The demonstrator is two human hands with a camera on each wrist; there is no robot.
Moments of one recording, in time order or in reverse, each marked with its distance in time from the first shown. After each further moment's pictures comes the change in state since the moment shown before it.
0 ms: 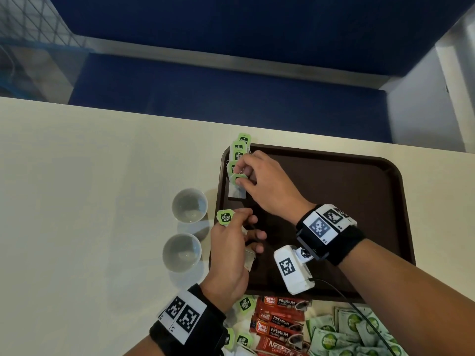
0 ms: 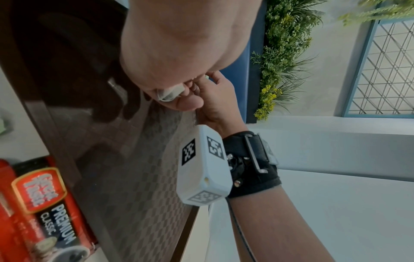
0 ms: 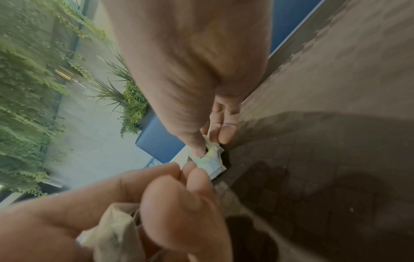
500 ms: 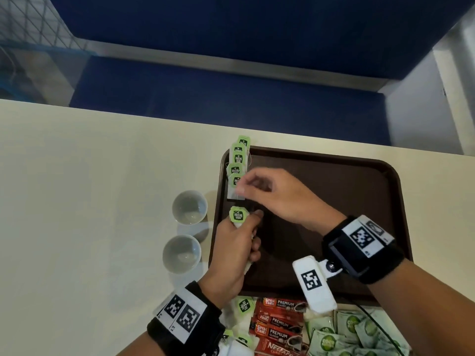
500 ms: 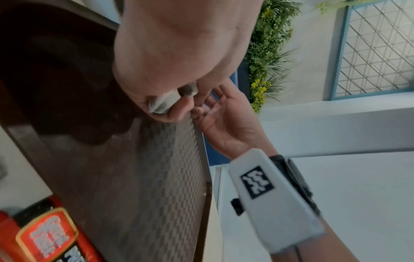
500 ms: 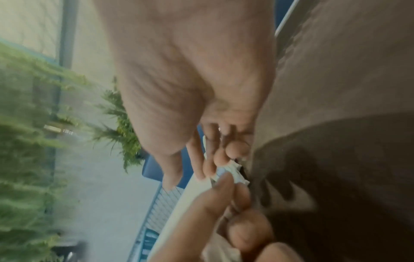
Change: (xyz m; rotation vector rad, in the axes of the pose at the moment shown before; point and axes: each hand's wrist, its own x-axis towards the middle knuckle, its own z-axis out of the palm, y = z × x) left_hand 0.005 -0.001 -0.004 0.239 -0.118 0.053; right_hand -0.030 -0.012 -0.034 0.318 -0.197 0.132
